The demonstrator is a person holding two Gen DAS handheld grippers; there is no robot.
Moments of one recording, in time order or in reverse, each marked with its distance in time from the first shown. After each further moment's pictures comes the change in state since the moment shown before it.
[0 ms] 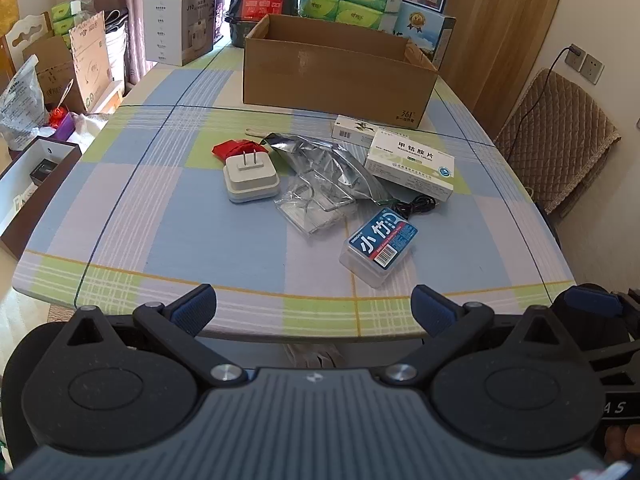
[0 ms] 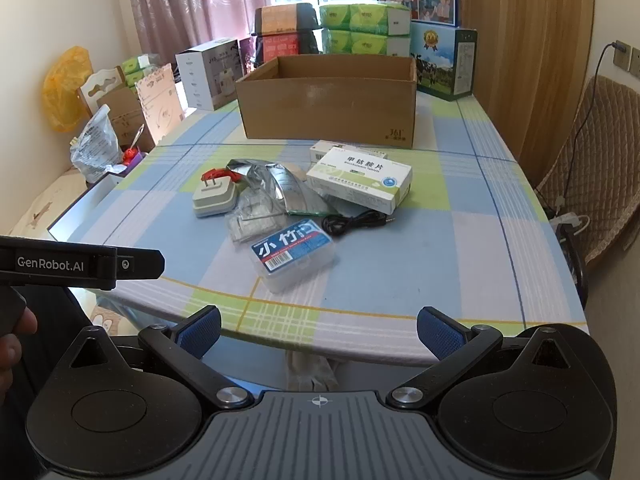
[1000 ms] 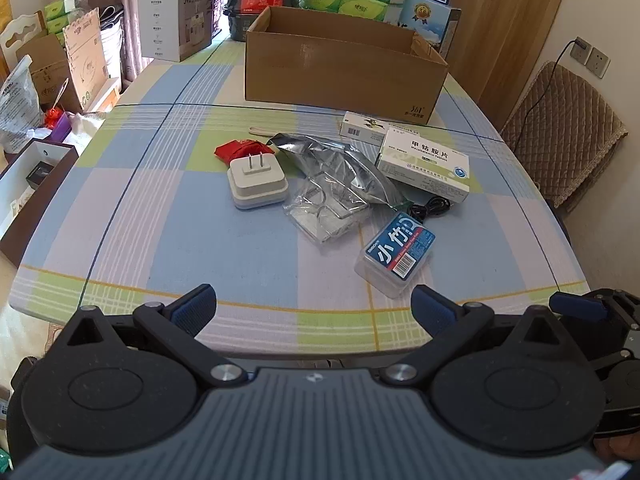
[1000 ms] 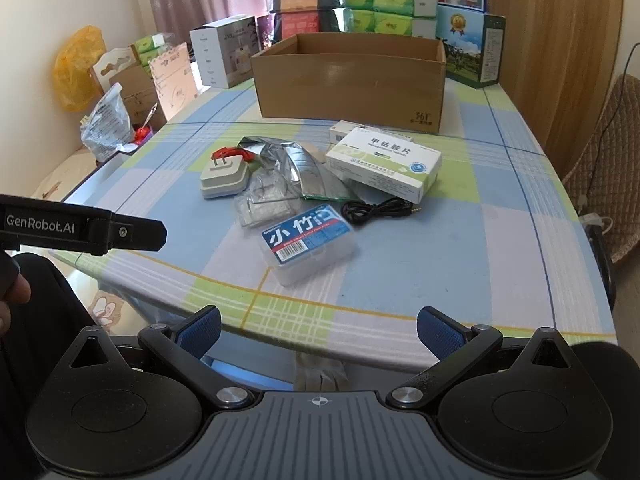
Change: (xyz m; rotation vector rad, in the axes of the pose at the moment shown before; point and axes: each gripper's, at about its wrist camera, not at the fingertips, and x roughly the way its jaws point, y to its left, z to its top) left arm 0.022 0.013 0.018 0.015 0.029 0.002; right arm 0.037 0.003 0.005 -0.051 0.046 0.047
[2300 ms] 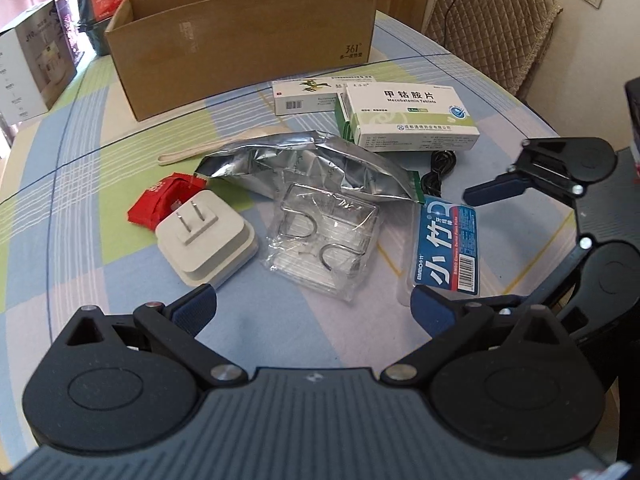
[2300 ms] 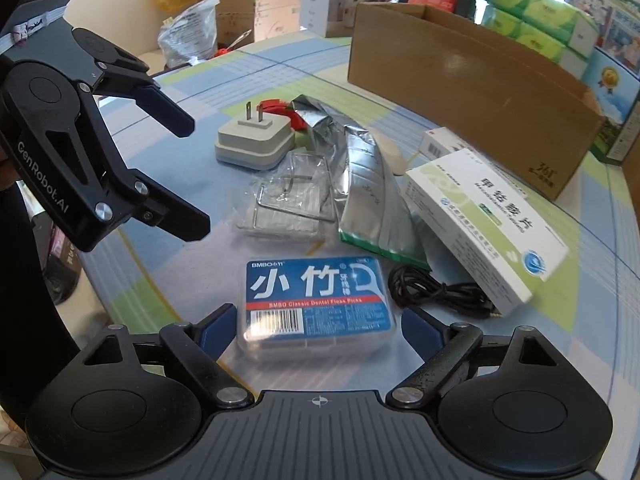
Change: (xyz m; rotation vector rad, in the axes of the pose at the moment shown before) left arm 0.124 0.018 0.058 0.428 0.122 -0.190; right arm 0.147 -0.009 0.050 -0.421 0.097 0.154
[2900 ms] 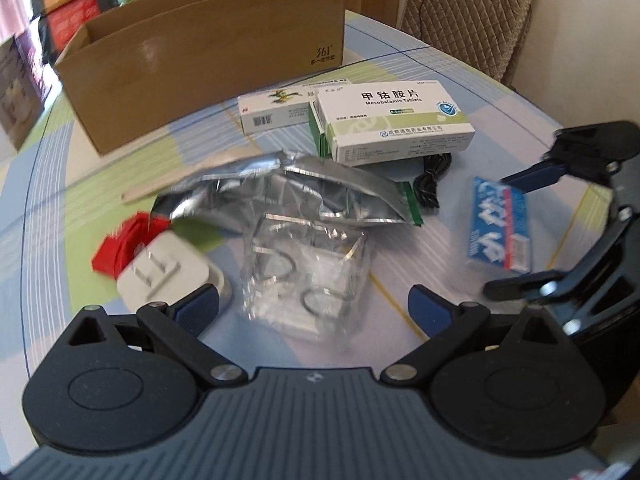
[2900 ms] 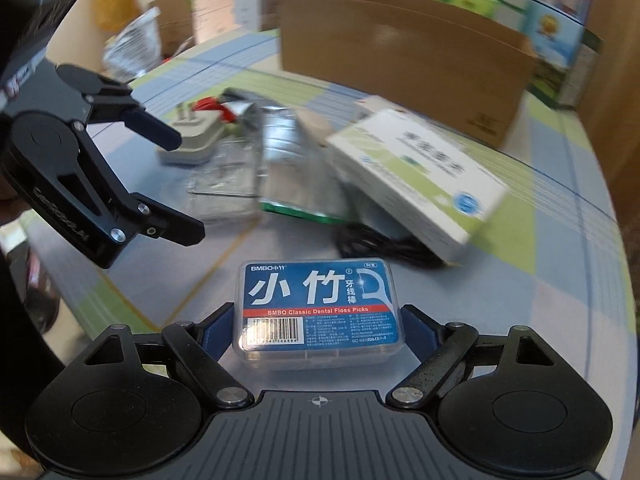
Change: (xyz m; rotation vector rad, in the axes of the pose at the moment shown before) left arm 0.036 -0.015 0.016 0.121 -0.041 -0.002; right arm -0.019 -0.029 -0.021 0.202 0.012 -0.116
